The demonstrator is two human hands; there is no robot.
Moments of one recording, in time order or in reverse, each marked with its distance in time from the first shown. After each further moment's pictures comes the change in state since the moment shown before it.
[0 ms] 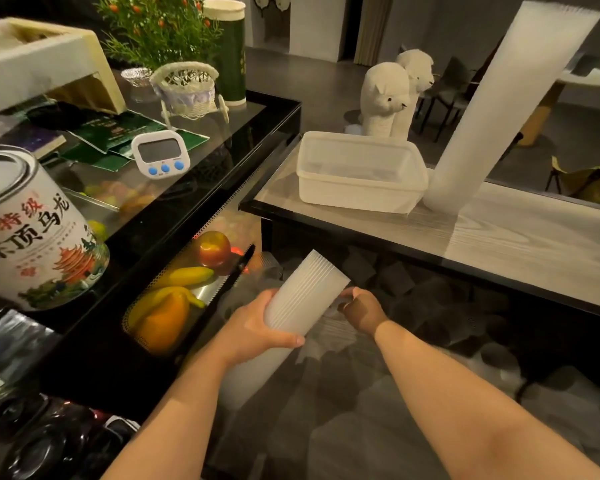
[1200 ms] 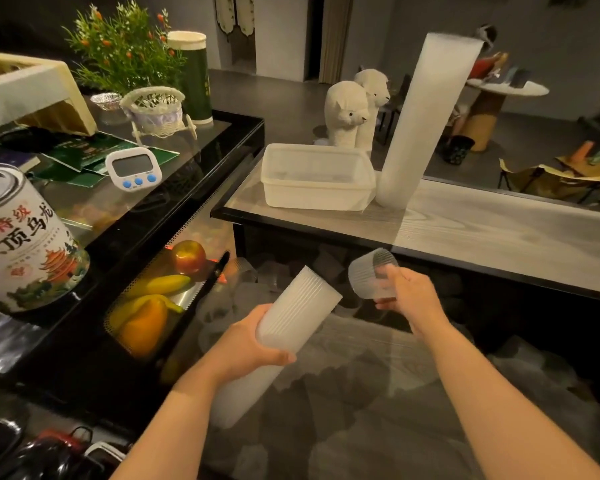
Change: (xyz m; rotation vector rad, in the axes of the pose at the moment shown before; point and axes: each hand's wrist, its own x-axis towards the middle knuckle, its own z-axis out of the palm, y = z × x) left_hand -0.041 0.027 0.023 -0.026 -0.117 0.065; right_hand -0.142 -0.013 -0.120 0.621 0.298 0.014
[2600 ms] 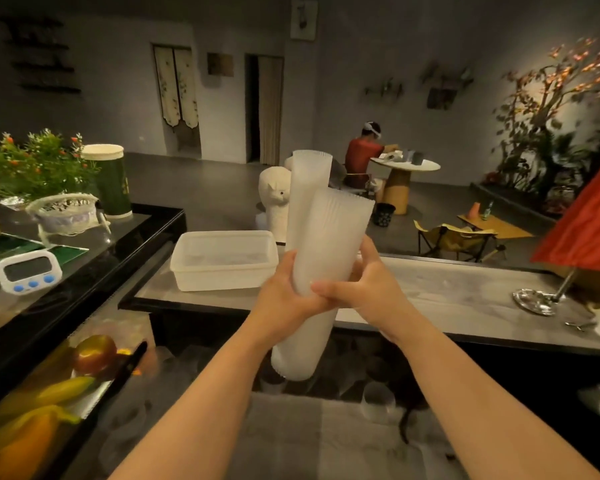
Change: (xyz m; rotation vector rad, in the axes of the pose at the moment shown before) left_hand 0.051 0.262 0.040 -0.280 0.150 0.520; right_hand -0.051 -0.129 -0.111 -0.006 -0.137 -0.509
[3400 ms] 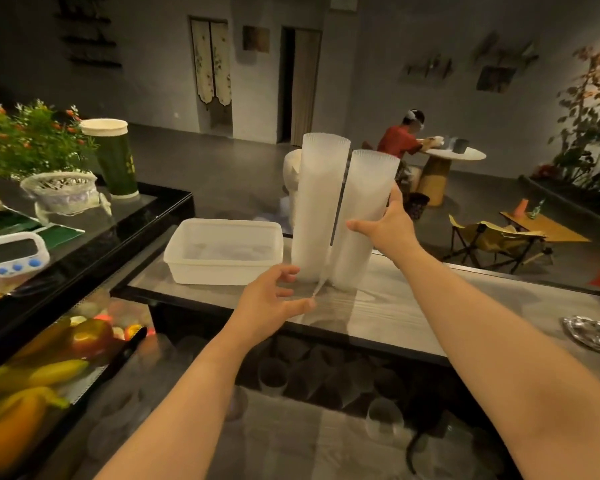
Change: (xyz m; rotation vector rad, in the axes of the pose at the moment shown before) left_hand 0.045 -0.050 -0.003 0.138 0.099 -0.218; right_hand 0.182 0.063 -0.063 -0.321 0.211 0.037
